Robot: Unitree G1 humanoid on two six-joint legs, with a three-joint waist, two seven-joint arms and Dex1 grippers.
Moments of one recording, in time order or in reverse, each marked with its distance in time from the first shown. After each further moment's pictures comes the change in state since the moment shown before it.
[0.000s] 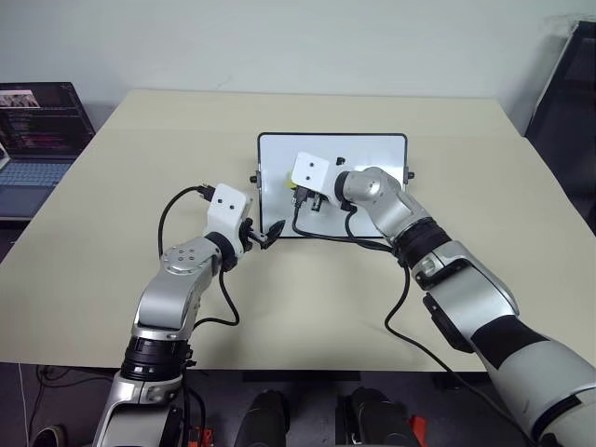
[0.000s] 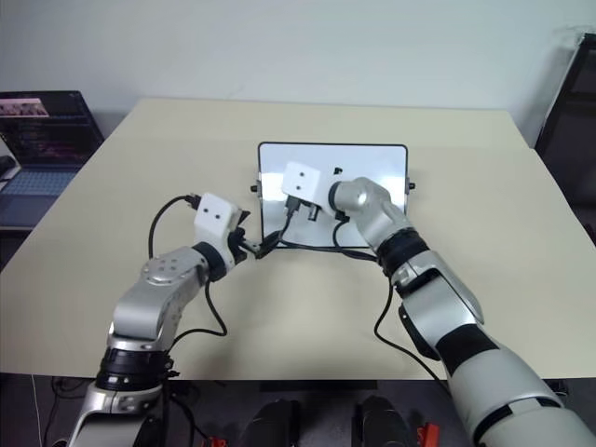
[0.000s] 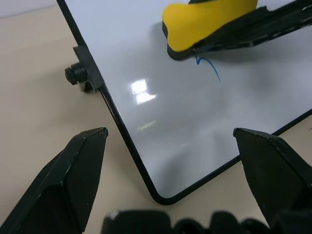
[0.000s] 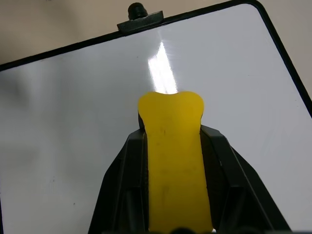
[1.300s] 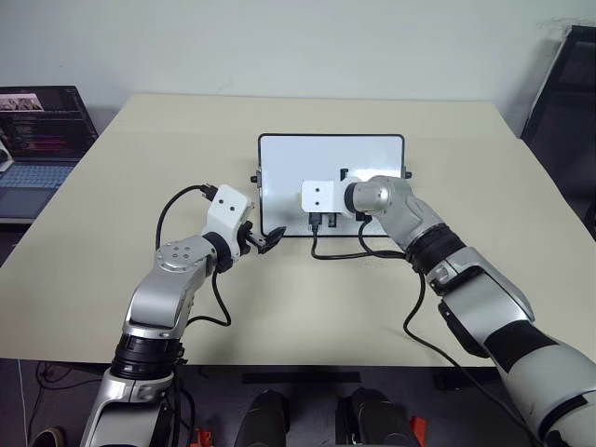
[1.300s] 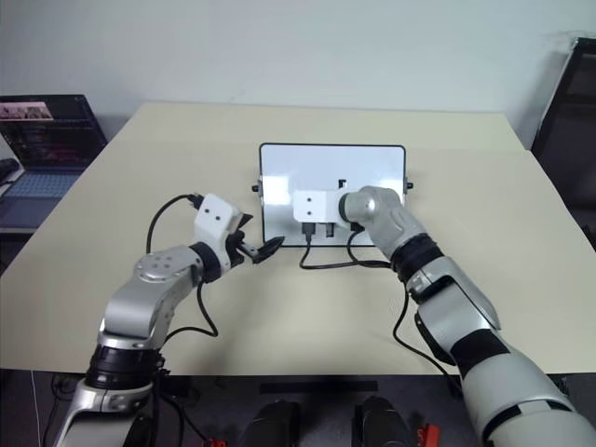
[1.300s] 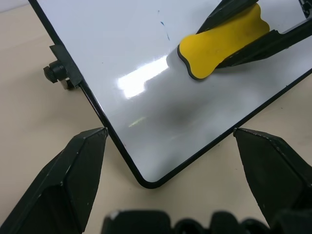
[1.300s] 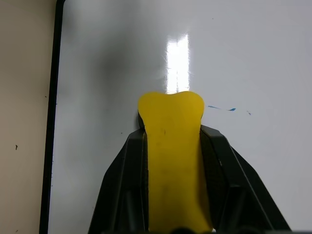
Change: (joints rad) left arm -0.006 0.056 -0.018 0.006 -0.002 0.024 -0.093; right arm 0.059 -0.083 0.092 -0.088 -0.142 -0.087 0.127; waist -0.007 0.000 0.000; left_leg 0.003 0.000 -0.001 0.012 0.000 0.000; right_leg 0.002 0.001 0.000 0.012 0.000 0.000
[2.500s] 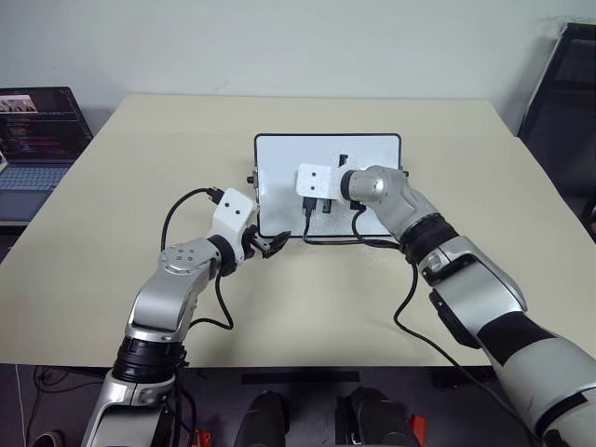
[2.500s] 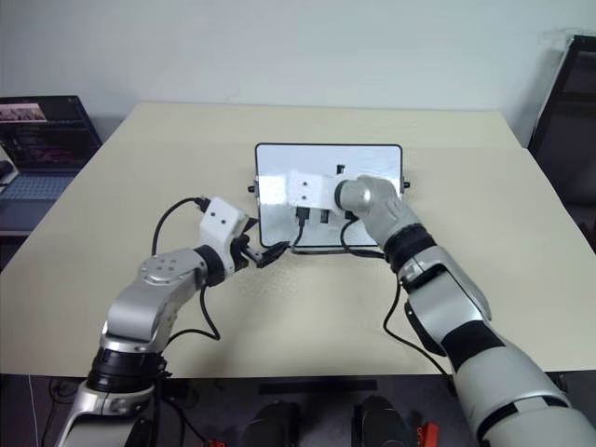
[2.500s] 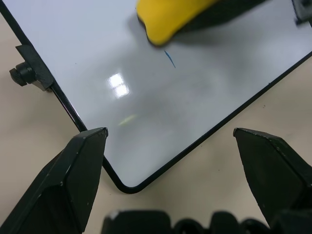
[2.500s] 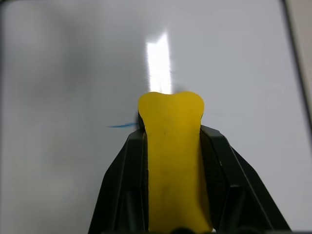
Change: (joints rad) left arm 0.010 -0.004 -0.019 -0.027 -0.003 0.022 -0.006; right arm -0.046 0.048 -0.046 0.086 -0.002 -0.019 -0.001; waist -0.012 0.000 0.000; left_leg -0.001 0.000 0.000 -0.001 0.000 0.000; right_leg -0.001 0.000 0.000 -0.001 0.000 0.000
